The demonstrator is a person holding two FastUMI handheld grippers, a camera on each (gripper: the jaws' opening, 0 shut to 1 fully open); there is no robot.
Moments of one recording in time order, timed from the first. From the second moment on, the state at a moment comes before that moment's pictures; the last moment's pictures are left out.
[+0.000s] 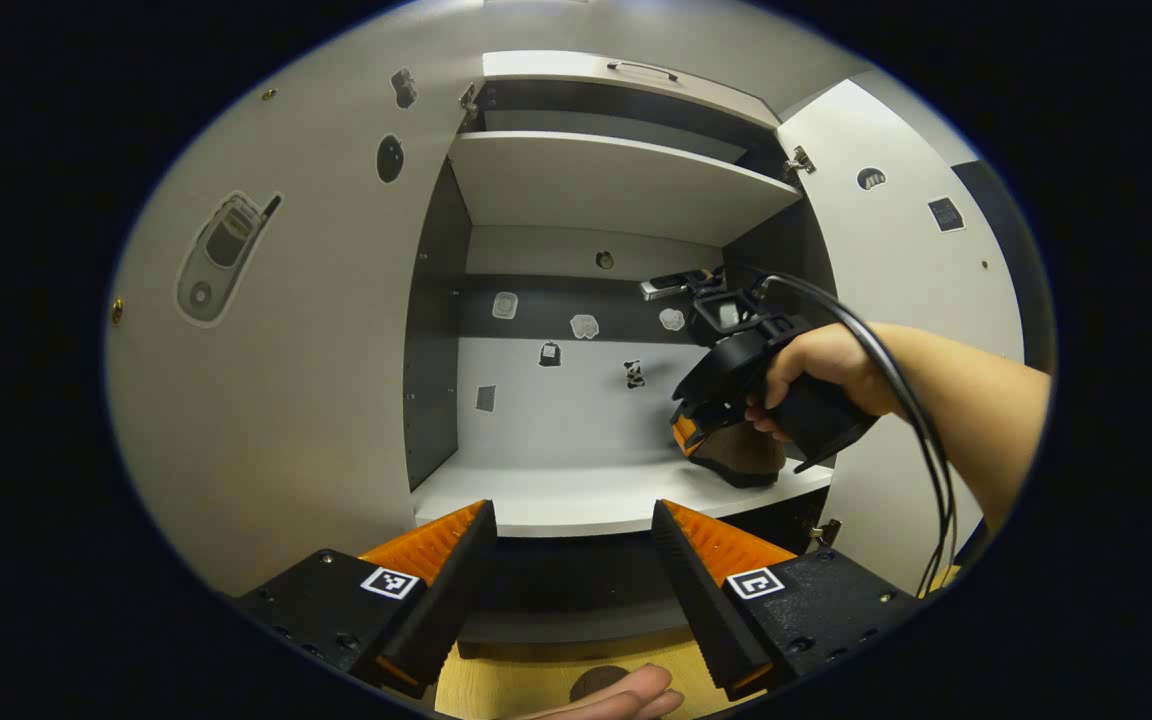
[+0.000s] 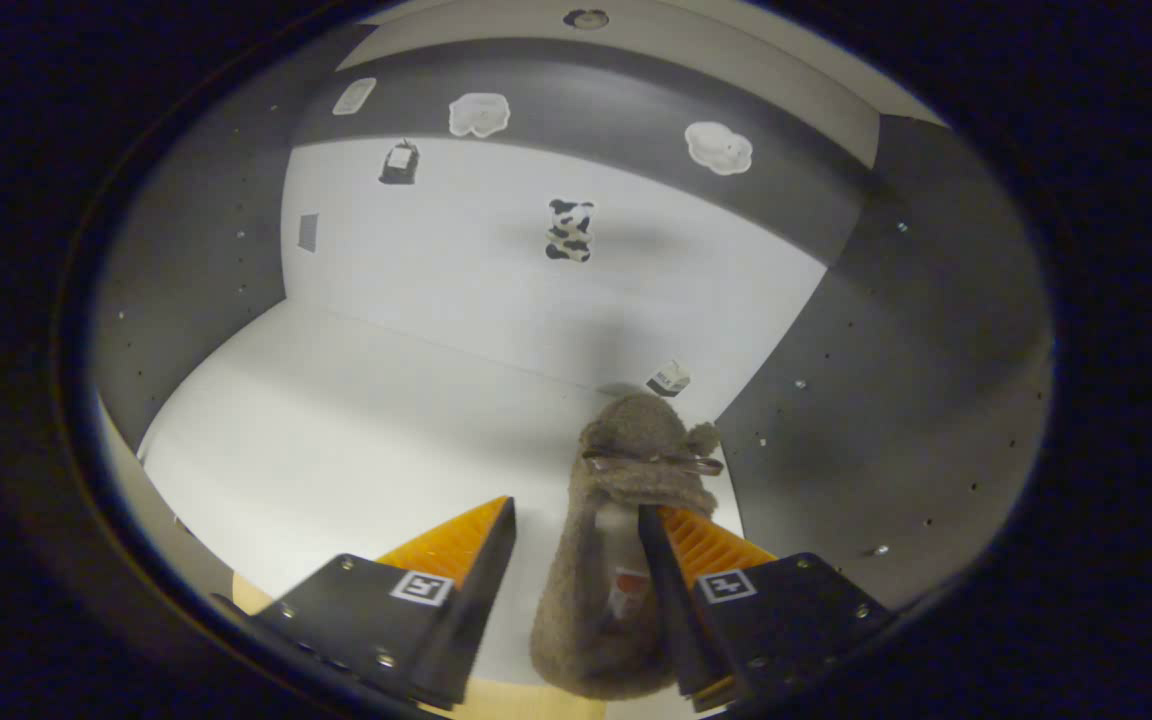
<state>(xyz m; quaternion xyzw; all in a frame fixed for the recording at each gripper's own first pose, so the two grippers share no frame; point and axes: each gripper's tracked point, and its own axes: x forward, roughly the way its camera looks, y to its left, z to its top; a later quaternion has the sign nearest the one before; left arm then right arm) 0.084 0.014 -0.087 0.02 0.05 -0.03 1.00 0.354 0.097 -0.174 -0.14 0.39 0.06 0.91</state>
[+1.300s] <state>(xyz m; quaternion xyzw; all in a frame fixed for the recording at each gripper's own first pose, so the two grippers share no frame) 0.004 0.017 -0.280 0.02 0.22 -0.03 0.97 0.092 0.067 -0.061 -0.01 0.05 0.05 1.00</state>
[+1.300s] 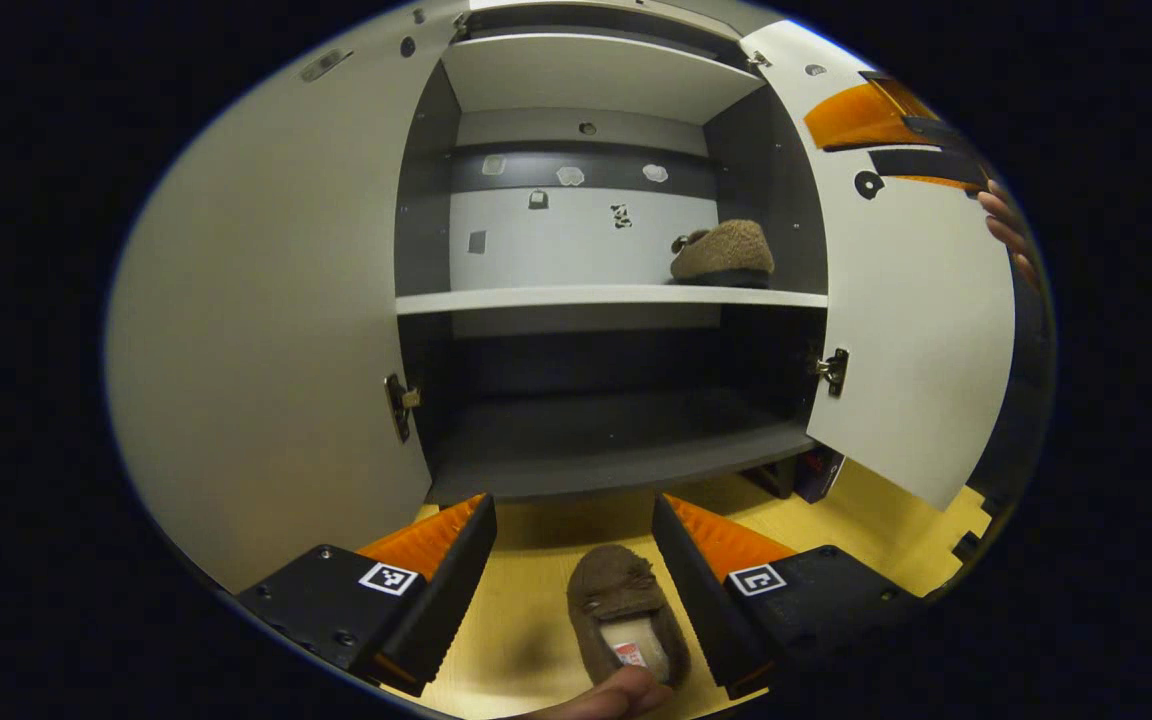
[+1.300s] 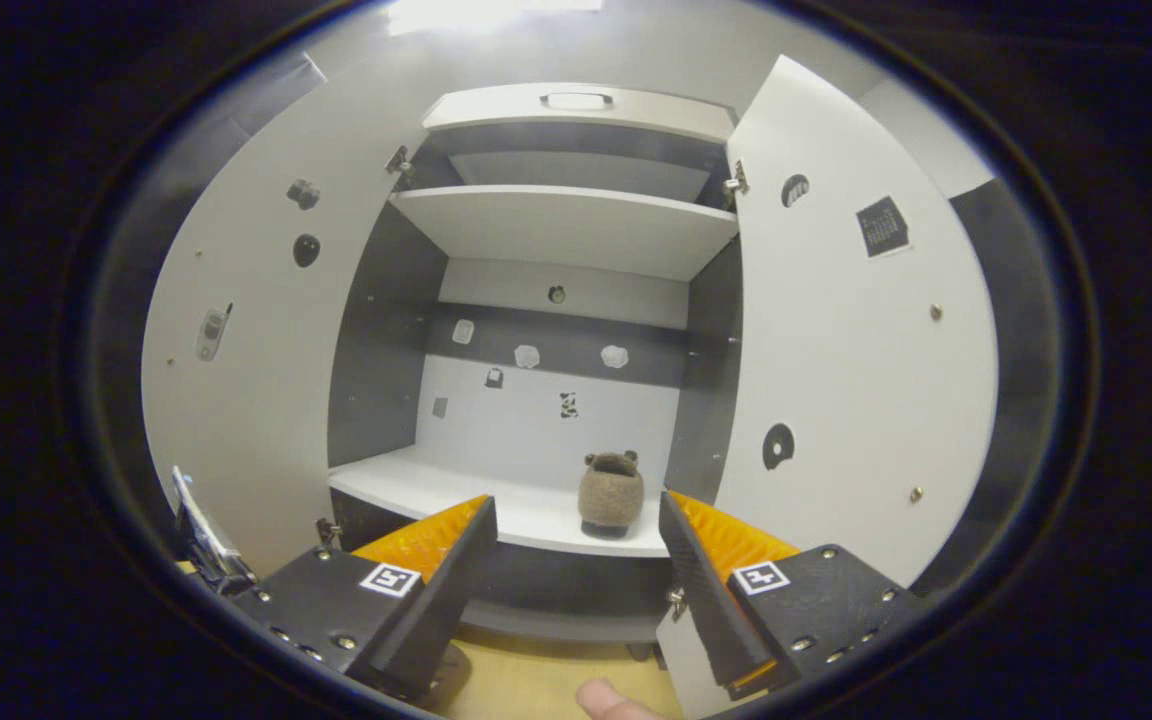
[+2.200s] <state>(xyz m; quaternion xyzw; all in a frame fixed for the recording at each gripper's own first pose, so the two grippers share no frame) -0.036 0.010 -0.443 -0.03 0.44 -0.07 0.90 0.029 0.054 -0.103 0.05 0.03 0.03 1.00</state>
